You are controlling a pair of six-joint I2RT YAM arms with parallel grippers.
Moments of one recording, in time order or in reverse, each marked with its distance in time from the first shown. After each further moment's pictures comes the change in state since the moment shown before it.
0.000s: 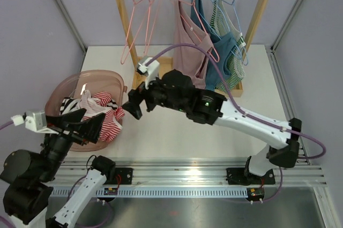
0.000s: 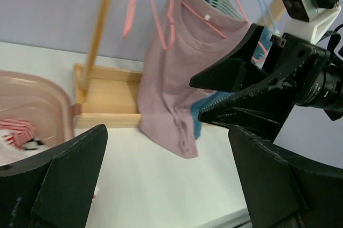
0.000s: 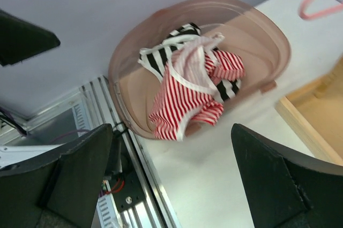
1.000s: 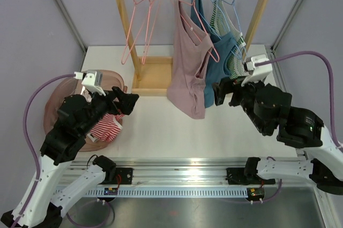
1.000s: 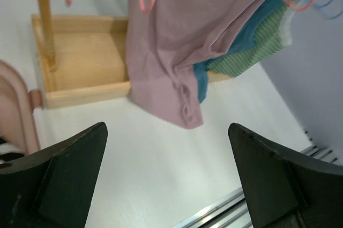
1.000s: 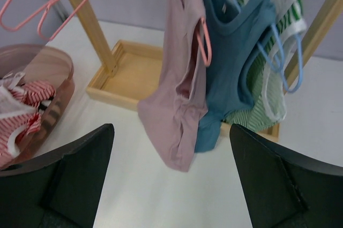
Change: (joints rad) left arm -0.102 0.386 -0.130 0.226 0.063 0.023; right arm -0.024 -0.697 -0.284 -0.453 0.787 0.035
